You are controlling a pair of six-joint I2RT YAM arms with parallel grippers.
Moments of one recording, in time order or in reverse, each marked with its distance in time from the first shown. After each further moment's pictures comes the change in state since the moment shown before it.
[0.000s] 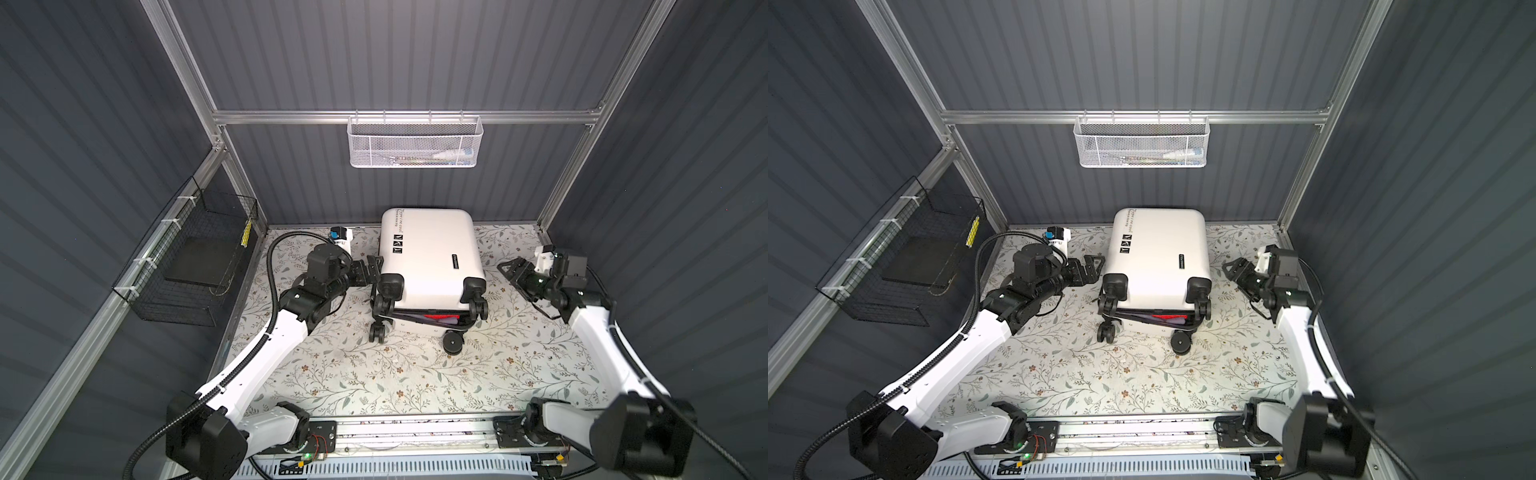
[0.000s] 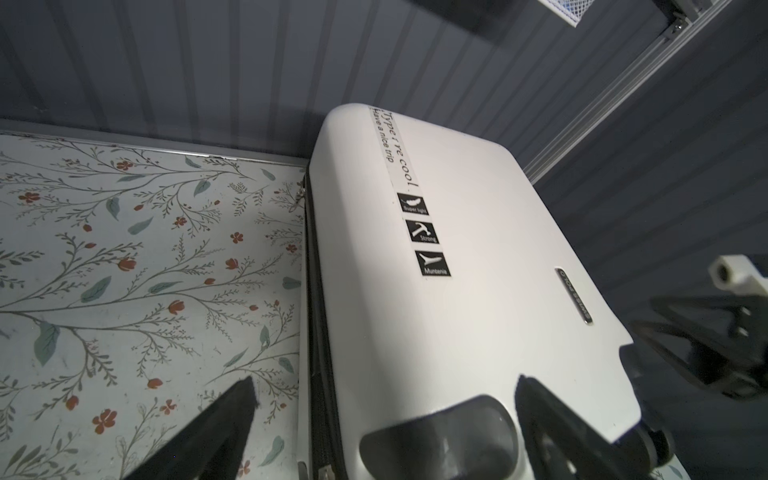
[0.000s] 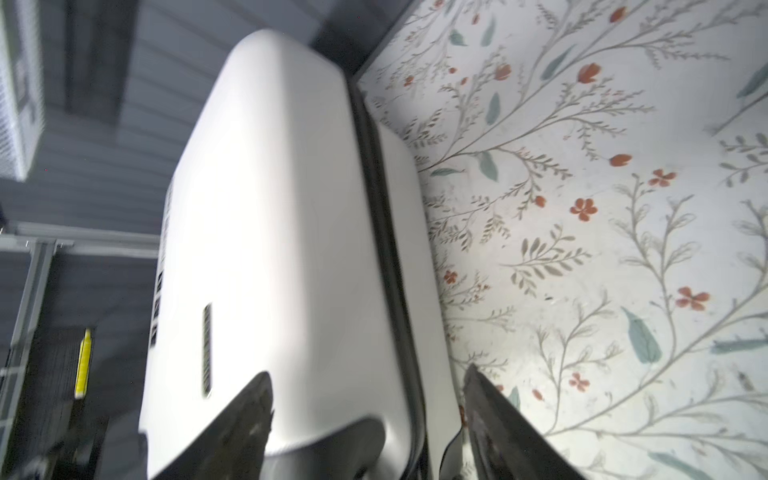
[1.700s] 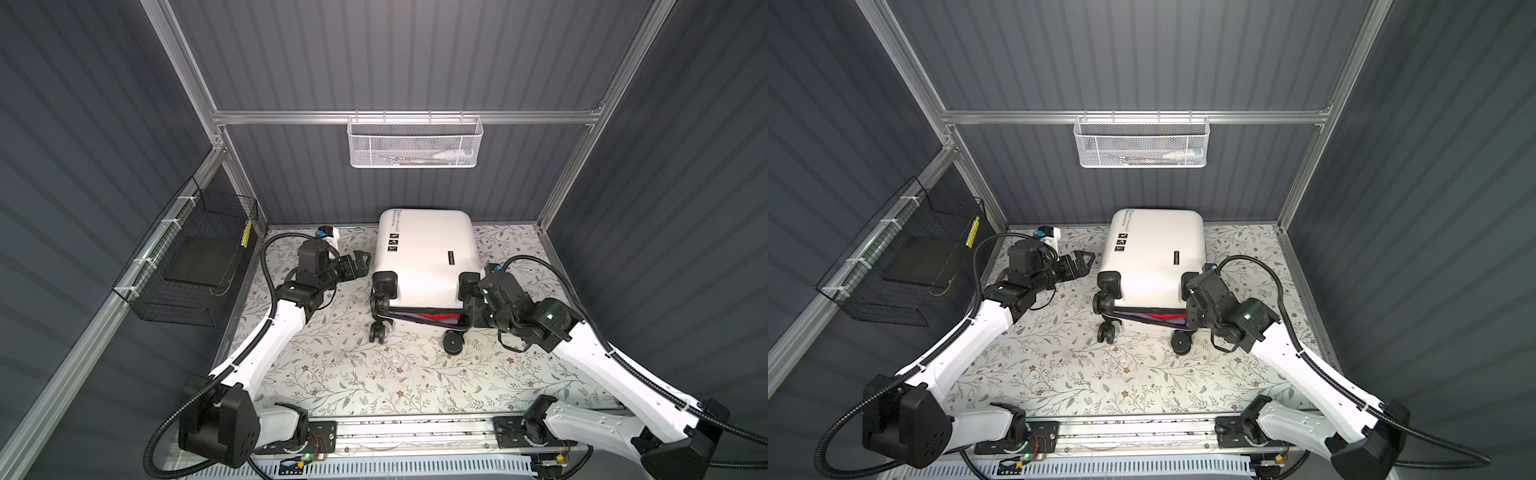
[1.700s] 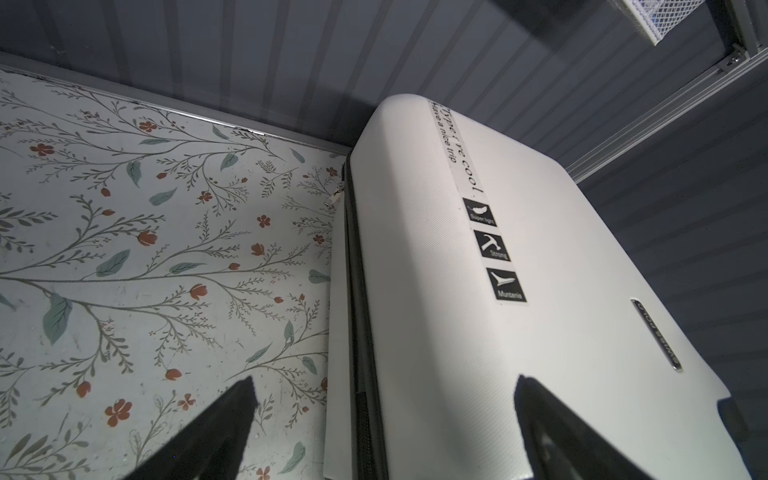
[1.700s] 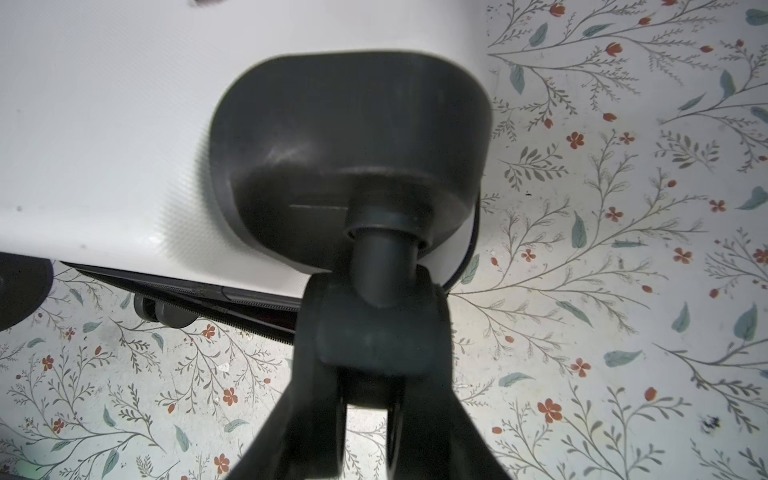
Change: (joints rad) left arm 0.142 0.070 -0.035 0.054 0.137 -0.050; right arm 0.763 -0.023 0.158 -0.460 0.691 -0.025
